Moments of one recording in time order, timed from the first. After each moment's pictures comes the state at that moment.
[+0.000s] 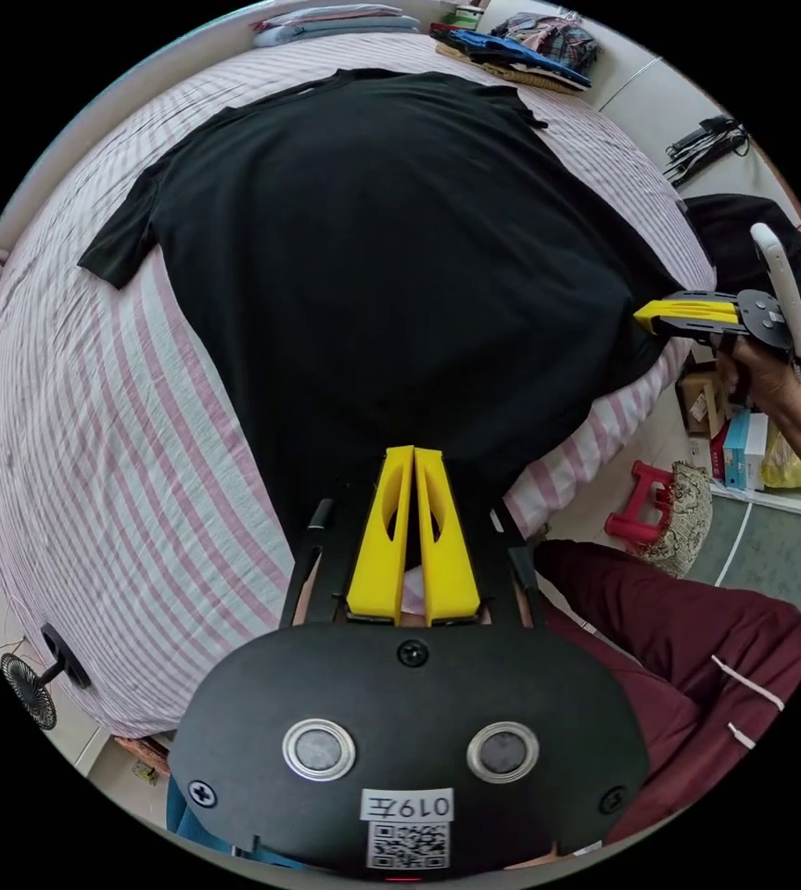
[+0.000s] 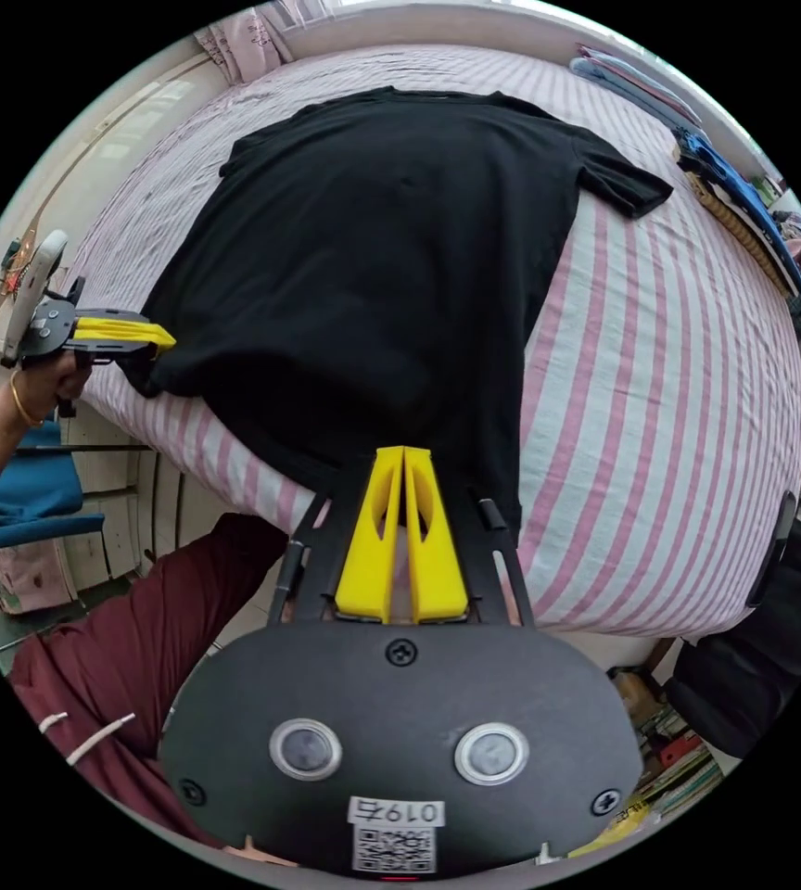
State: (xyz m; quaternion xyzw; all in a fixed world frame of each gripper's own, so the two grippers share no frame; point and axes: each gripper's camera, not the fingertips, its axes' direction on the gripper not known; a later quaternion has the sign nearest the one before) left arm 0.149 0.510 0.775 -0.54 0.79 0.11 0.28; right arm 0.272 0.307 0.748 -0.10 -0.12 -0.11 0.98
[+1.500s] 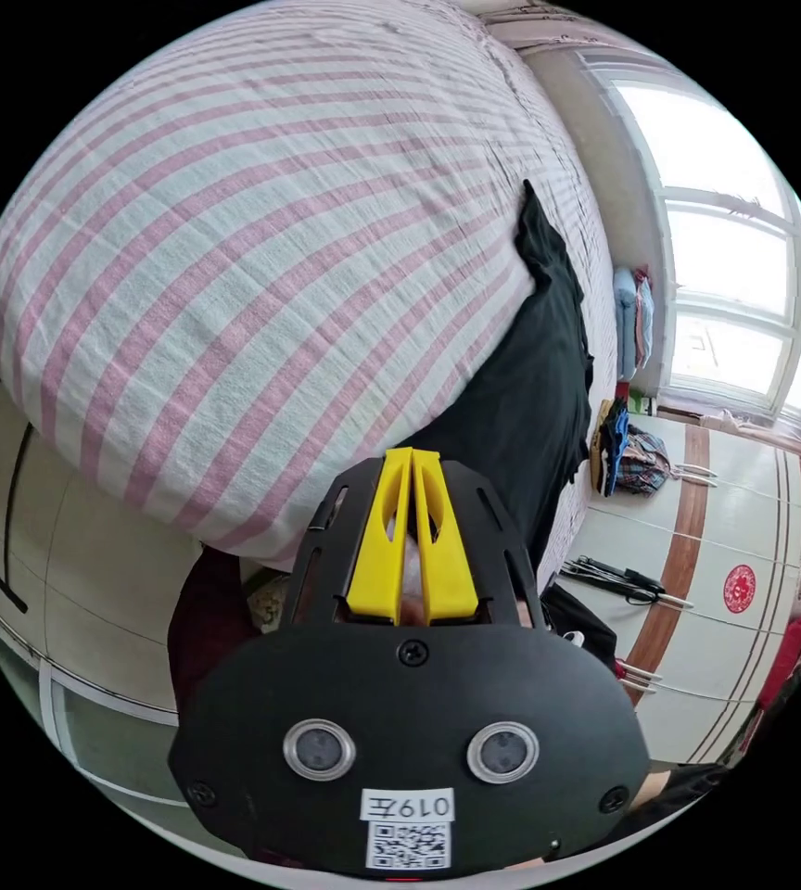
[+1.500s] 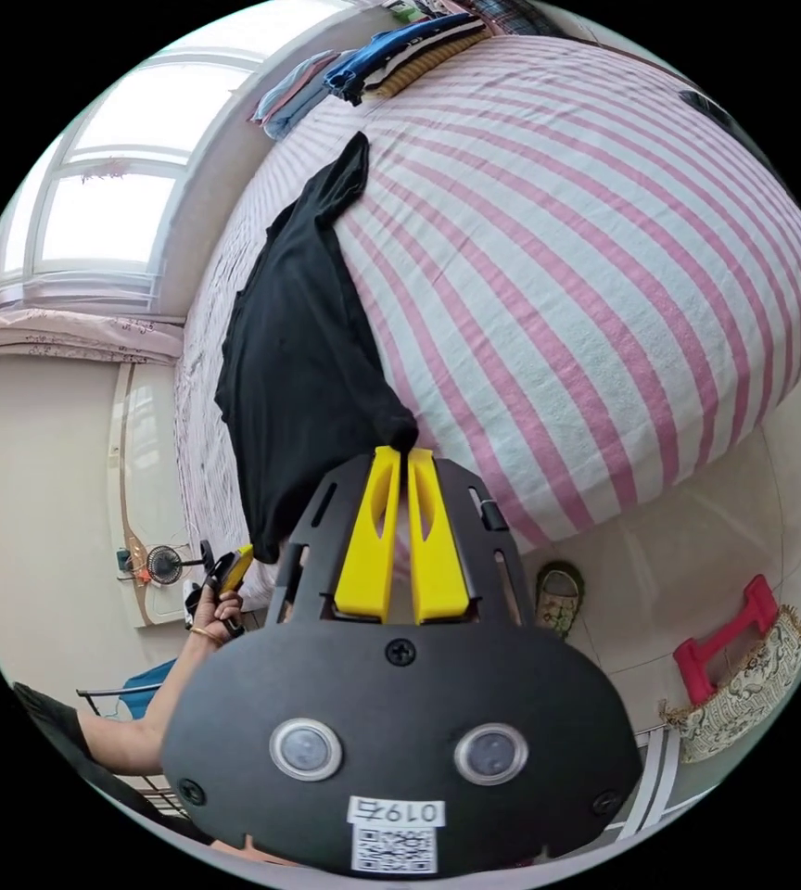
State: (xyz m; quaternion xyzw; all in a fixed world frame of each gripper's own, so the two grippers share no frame) left arm 0.042 0.920 0.791 -0.80 0.44 -0.38 0.14; right arm 0.366 0.558 0.885 -0.02 -0.33 0.30 0.89
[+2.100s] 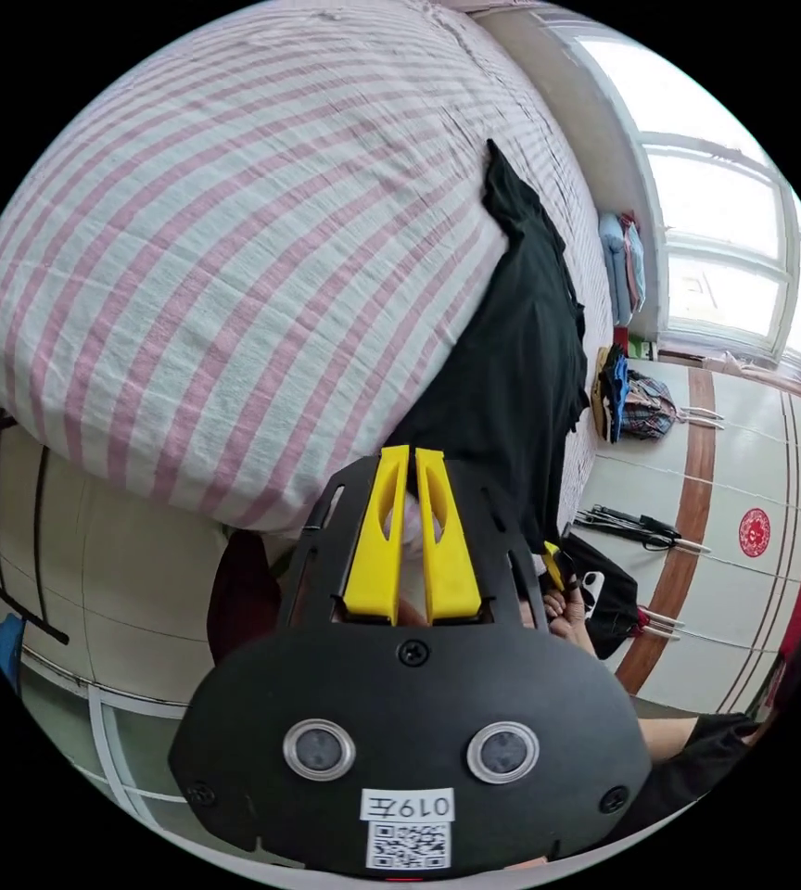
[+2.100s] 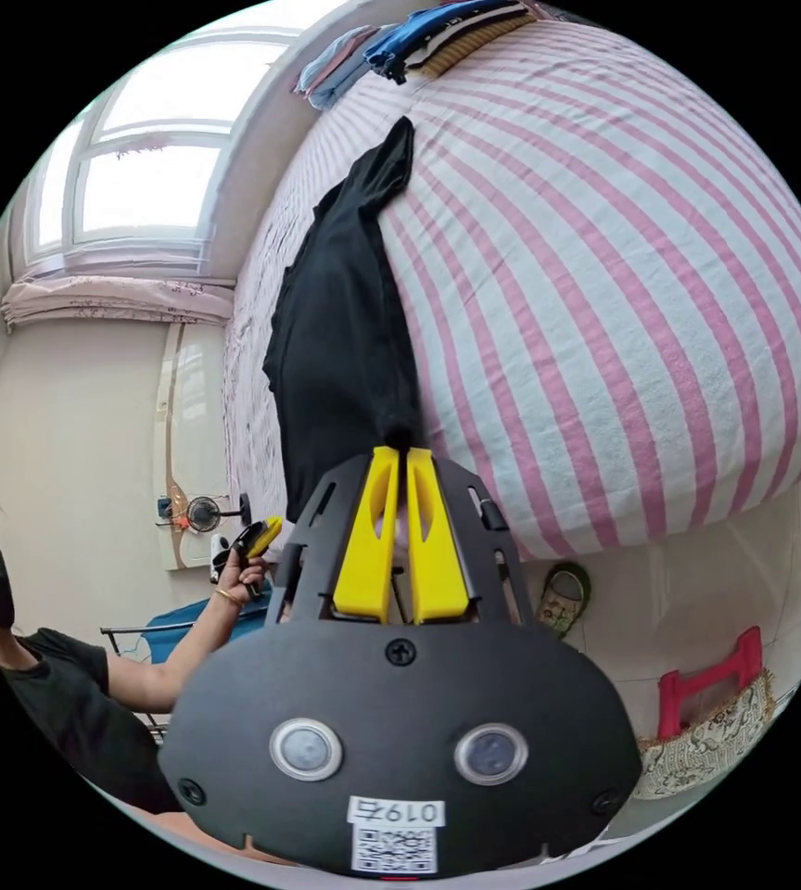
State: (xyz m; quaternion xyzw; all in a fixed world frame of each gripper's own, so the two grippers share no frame) left arm 0.048 0.947 0.836 -0.78 0.51 -0.33 0.15; right arm 0.395 0.568 0.927 -0.03 -0.41 0.23 0.88
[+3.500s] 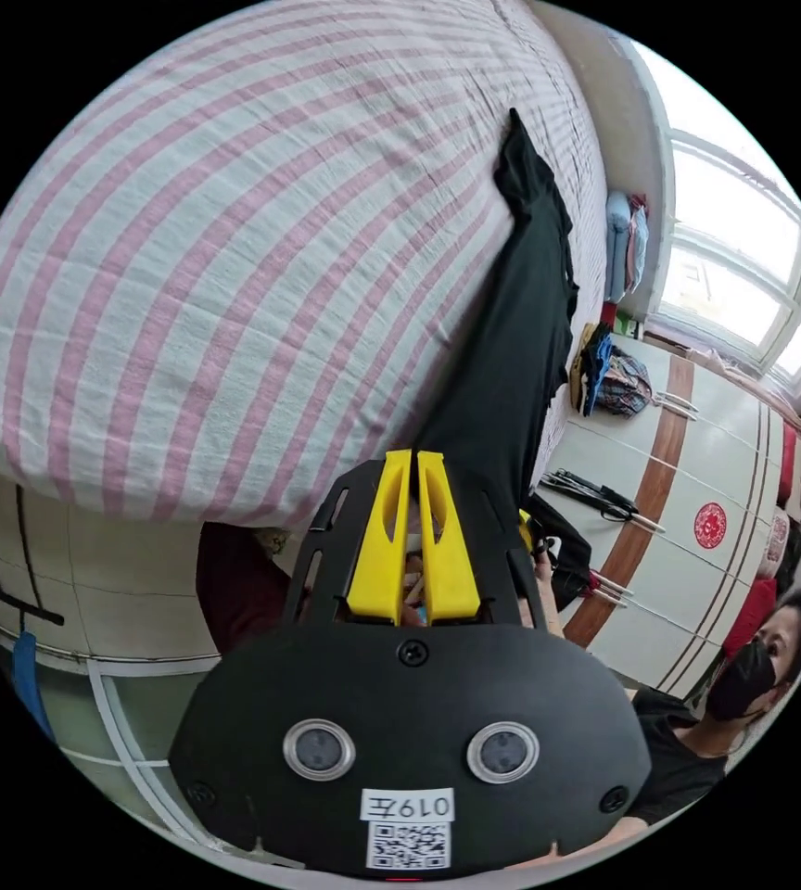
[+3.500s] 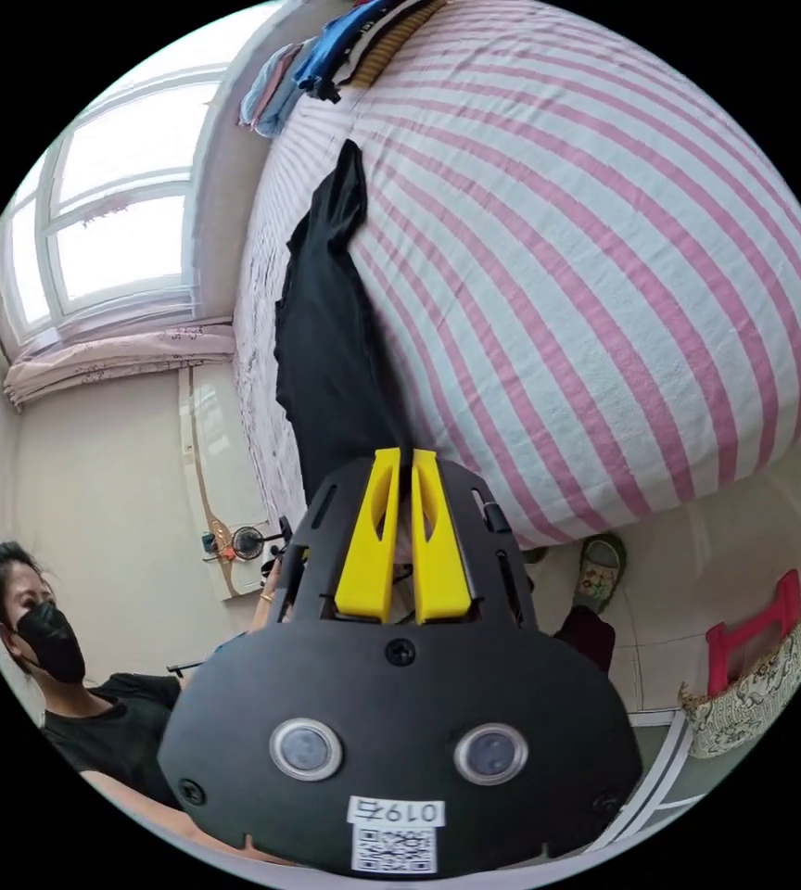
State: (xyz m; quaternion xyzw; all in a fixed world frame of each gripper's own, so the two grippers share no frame) left arm 0.118 0.991 0.915 -0.80 0.53 -0.29 0.01; right arm 0.468 0.535 0.929 -0.08 -0.46 0.31 0.83
